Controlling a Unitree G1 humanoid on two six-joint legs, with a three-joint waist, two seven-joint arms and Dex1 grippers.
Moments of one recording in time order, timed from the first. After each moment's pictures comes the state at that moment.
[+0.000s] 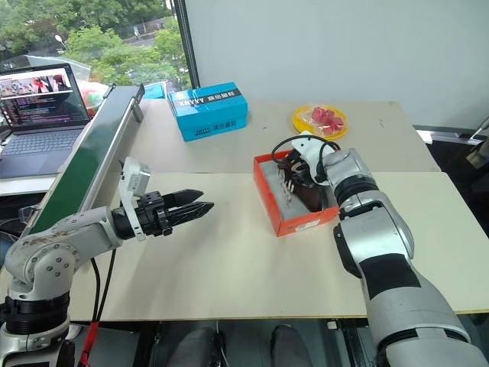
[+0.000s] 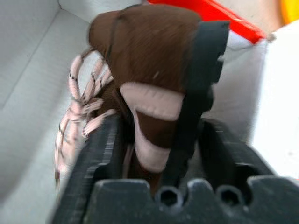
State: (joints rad) left arm -0.35 0.58 0.18 -0.45 -0.89 1.00 -0.59; right arm -1.31 -0.38 0.29 1.35 -0.15 0.27 0.63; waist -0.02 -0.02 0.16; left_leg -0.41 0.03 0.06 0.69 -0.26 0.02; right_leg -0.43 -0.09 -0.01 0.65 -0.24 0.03
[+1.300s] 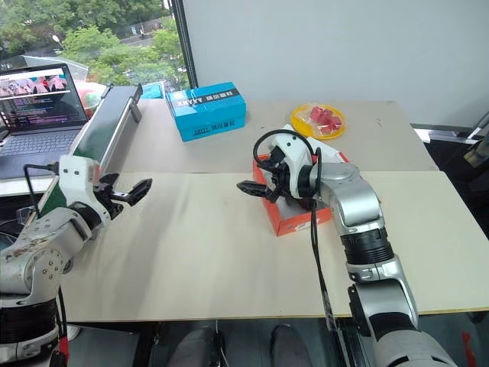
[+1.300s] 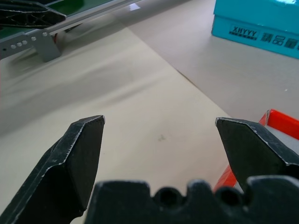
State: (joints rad) left arm -0.27 0.58 0.34 -0.33 -0.51 0.79 -0.21; right arm -0.81 -0.39 0.10 0.05 0.21 0.73 0.86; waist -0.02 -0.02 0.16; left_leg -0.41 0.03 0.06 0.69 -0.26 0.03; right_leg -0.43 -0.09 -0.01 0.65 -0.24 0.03
